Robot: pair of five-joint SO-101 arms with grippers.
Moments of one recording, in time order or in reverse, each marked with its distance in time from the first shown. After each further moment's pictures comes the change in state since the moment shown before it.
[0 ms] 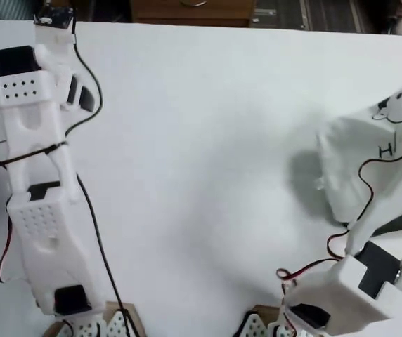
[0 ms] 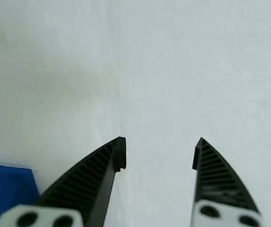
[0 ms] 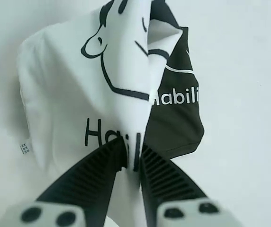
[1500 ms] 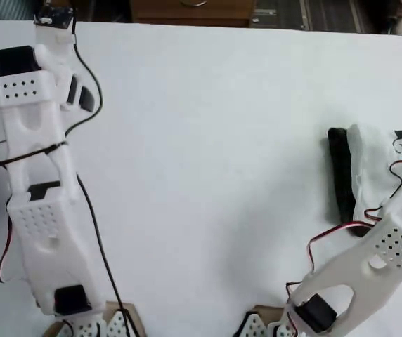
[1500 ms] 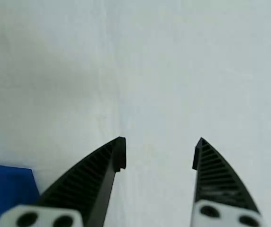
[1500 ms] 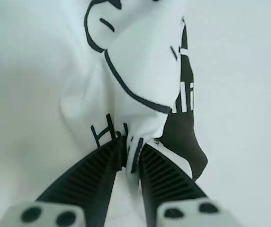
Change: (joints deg) left arm 0.0 0.0 0.0 0.0 0.0; right arm 9.1 41.7 -23.0 -4.2 5.6
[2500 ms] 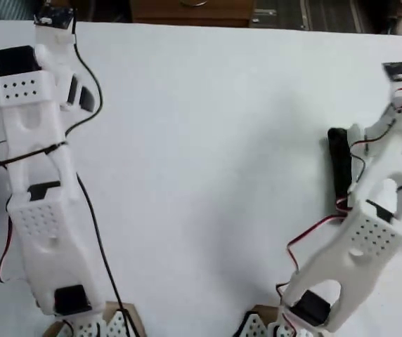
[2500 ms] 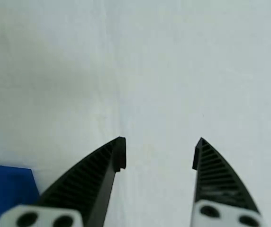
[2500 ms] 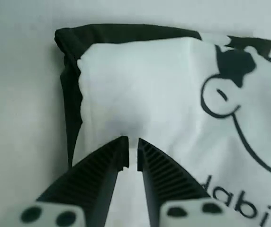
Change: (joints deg) left arm 0.0 0.0 0.0 0.0 0.0; right arm -14.6 -5.5 7.0 -1.8 -2.2
